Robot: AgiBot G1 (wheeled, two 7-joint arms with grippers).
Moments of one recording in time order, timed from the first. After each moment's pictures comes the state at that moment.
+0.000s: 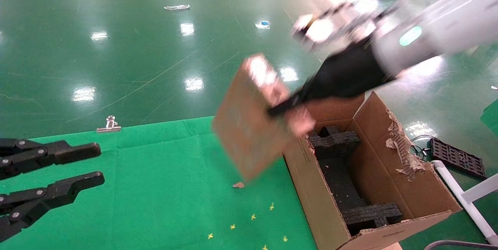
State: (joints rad) left arm -1.08 0.61 0.29 -1.28 0.72 1.49 -0.18; right arm 2.25 -0.68 -1.57 1.05 -1.17 -1.35 1.27
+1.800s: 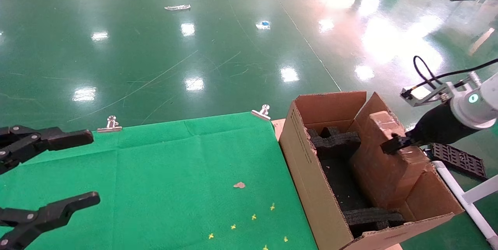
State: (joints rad) left arm -1.08 0.61 0.29 -1.28 0.72 1.49 -0.18; right arm 2.02 -0.66 -1.70 0.45 -1.44 -1.29 1.12
